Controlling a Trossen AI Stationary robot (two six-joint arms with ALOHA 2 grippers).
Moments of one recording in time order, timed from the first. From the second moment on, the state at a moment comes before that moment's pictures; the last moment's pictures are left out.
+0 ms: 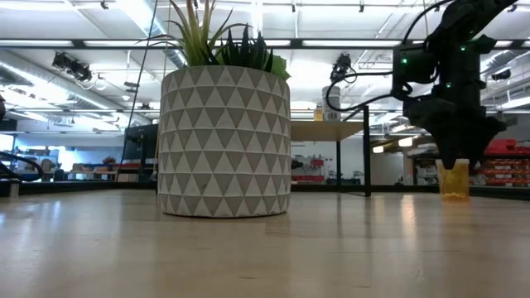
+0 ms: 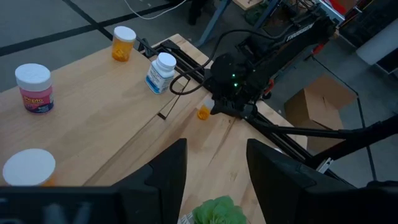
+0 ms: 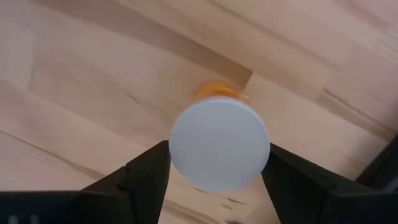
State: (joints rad) left arm 0.19 1.14 1.56 -0.84 -0.08 -0.56; right arm -0.43 1.13 0.64 -0.96 -0.06 0.71
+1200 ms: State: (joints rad) left arm 0.19 1.14 1.56 -0.84 -0.08 -0.56; right arm -0.31 1.13 0.88 -1.07 -0.08 0.79
